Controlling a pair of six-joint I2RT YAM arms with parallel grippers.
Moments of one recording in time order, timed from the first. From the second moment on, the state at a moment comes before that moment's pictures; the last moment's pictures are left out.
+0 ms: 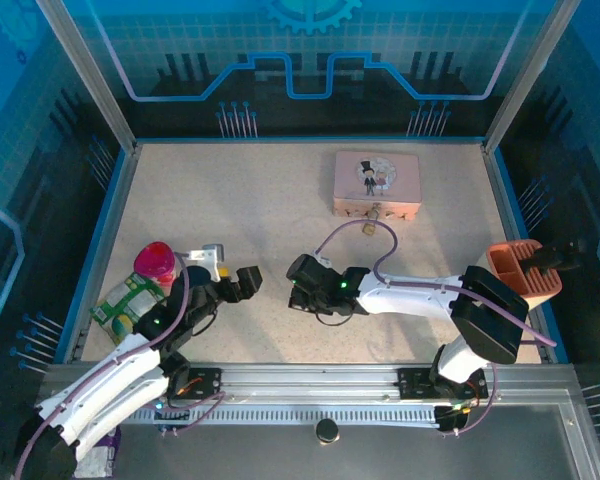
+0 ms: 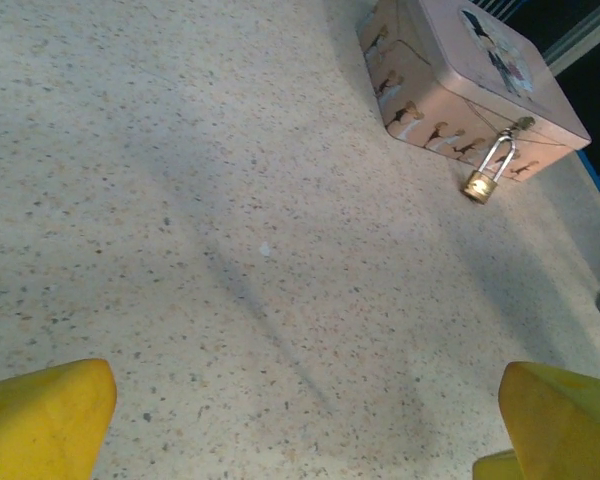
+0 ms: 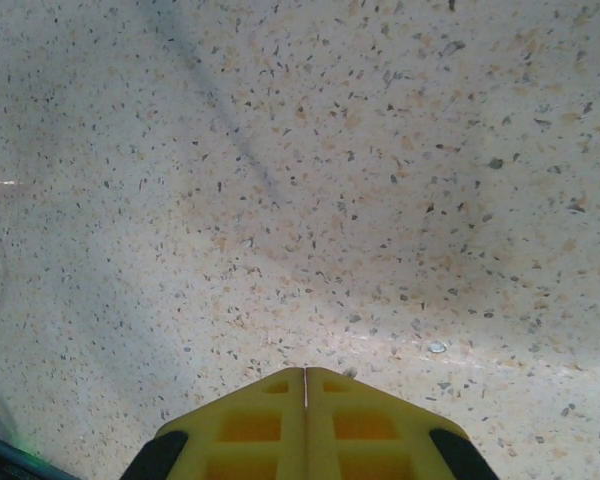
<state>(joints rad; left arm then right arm) -0.53 0.63 0.28 -0.11 -0.05 -0.63 1.05 1.58 0.93 -0.37 0.08 1.20</state>
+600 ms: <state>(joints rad) -0.61 0.97 0.24 0.52 0.33 -0.41 0.84 1.29 1.00 -0.47 0.00 1.04</state>
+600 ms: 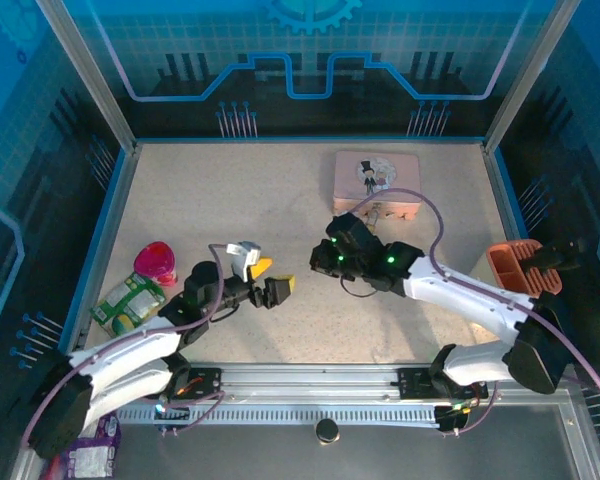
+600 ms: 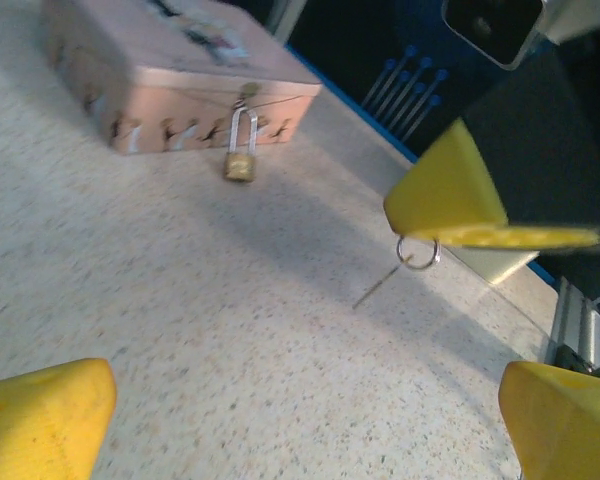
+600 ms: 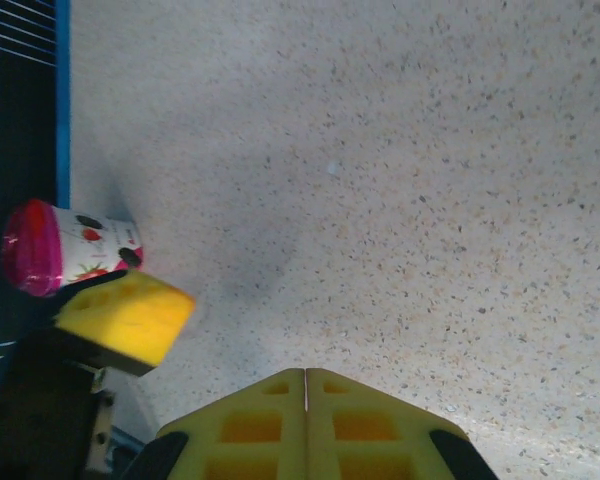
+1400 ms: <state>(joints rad) -0.66 1.25 0.45 0.66 0.57 0.00 0.78 1.14 0.94 -0.42 -0.21 0.93</state>
